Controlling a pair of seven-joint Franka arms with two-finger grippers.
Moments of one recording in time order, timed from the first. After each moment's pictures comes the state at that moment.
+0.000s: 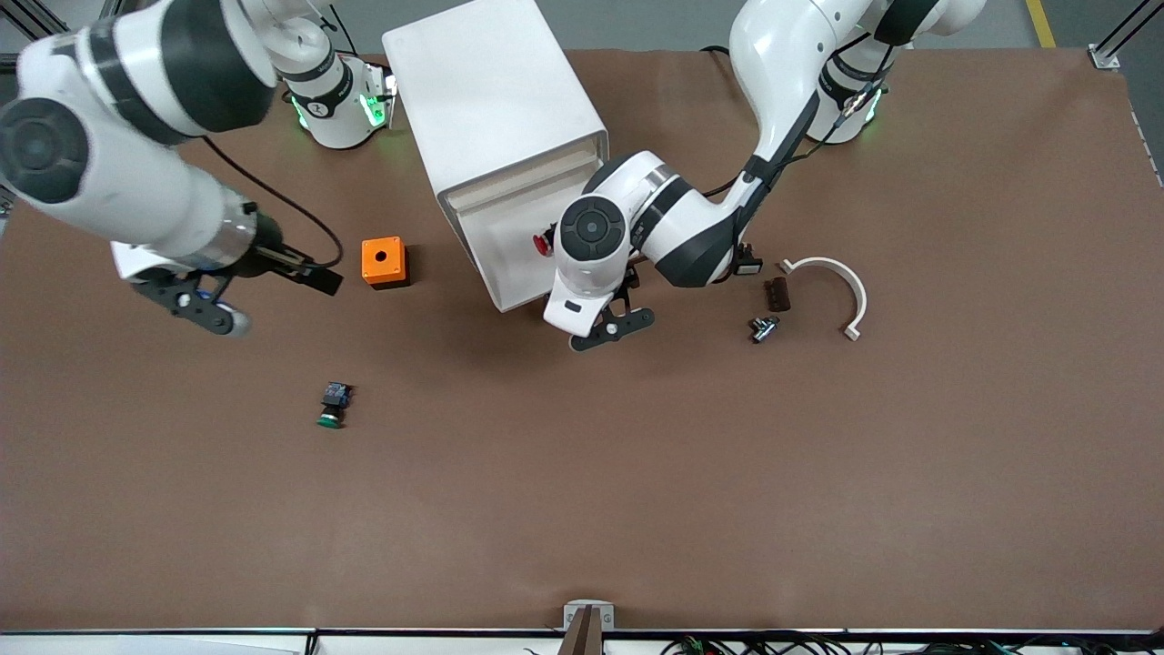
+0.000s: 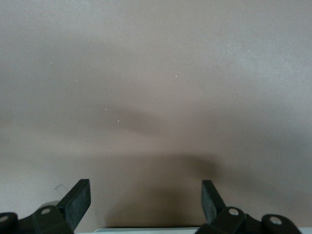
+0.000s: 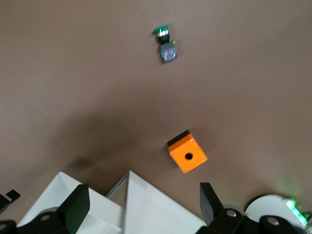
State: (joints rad) left arm -0.70 0.72 -0.13 -1.29 -0.05 1.91 -1.13; right arm 0.31 0.17 -0.09 -1.54 0.10 1.53 0.64
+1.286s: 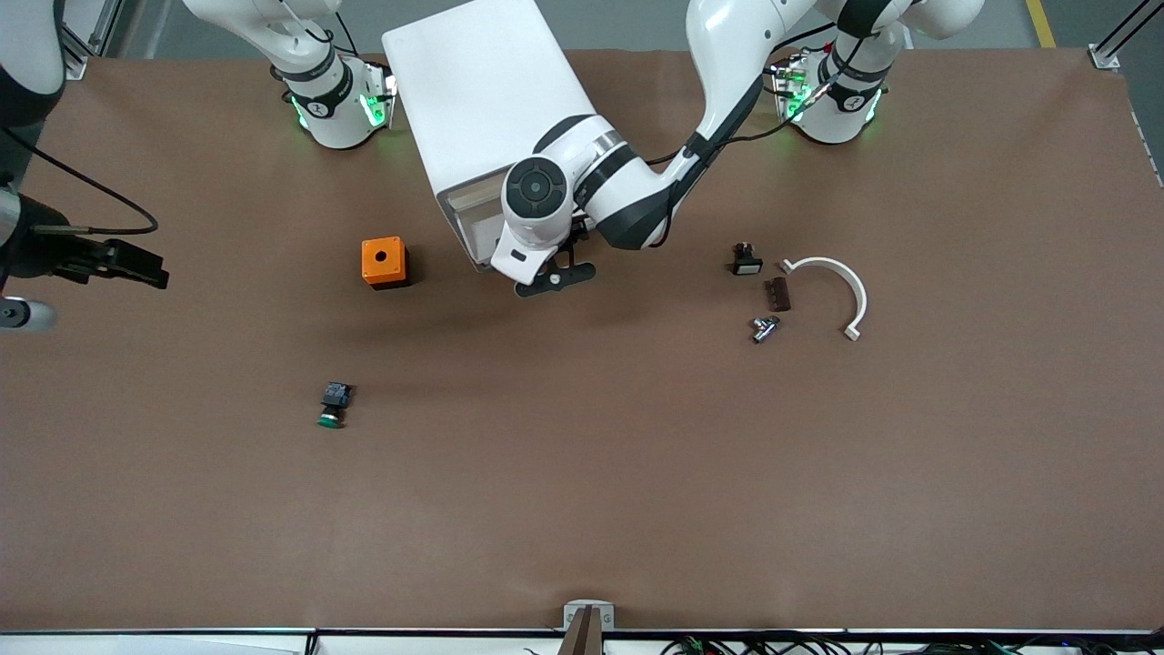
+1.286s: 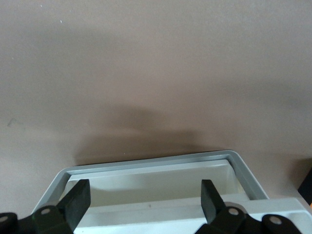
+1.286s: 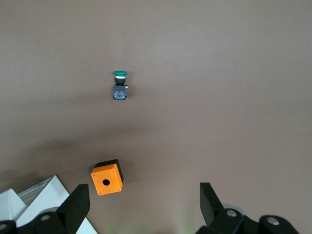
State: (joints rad) left arm -0.83 0.74 -0.14 -1.30 -0.19 1.92 -1.13; right arm 0.06 0.17 -0.09 -1.40 -0.01 1.44 0.06
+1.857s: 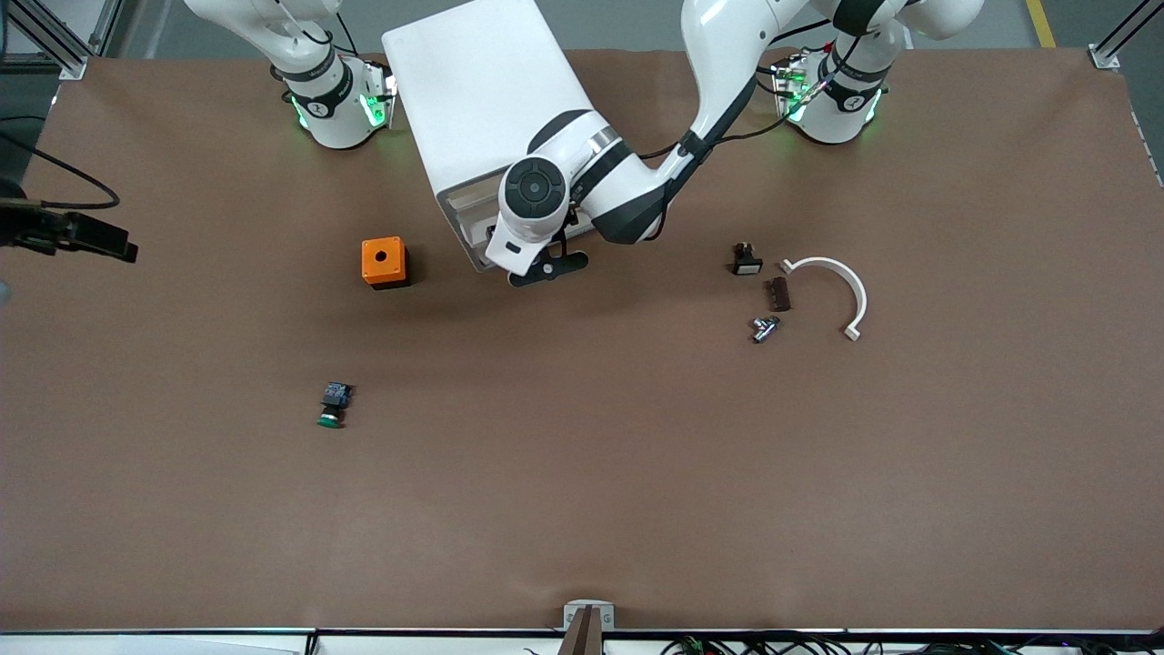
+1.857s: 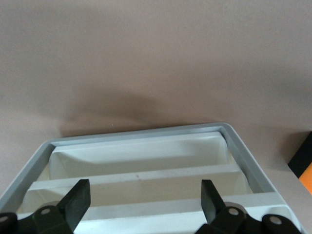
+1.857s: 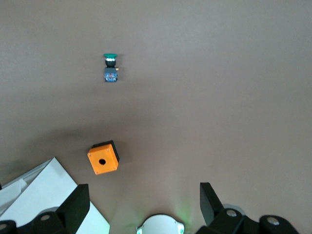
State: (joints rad) left arm -0.85 0.74 -0.14 -1.31 -0.31 1.92 -1.13; right arm 0.02 0.16 -0.09 -1.31 0.00 1.28 0.05
